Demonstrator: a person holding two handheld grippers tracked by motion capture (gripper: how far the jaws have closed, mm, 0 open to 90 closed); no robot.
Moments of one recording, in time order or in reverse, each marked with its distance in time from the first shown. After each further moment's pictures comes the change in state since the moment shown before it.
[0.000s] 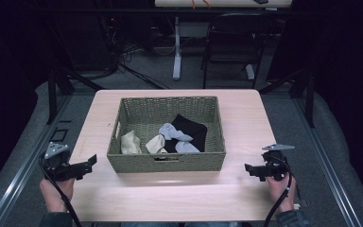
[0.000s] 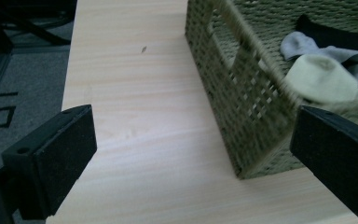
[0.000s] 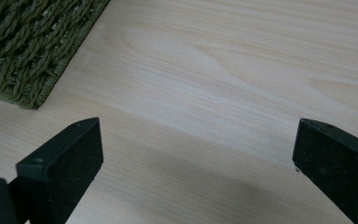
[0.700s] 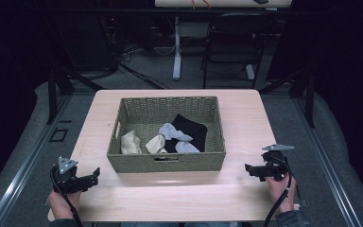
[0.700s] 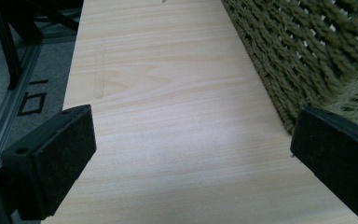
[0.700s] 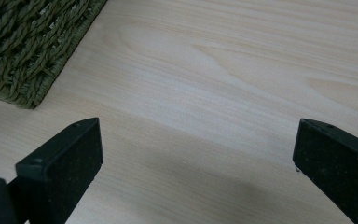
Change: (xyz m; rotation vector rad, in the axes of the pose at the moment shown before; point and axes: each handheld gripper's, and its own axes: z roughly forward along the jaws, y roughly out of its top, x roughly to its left) left arm 0.004 -0.063 0.029 0.034 0.117 0.035; right arm 0.001 0.000 0.000 -0.003 -0.011 0.001
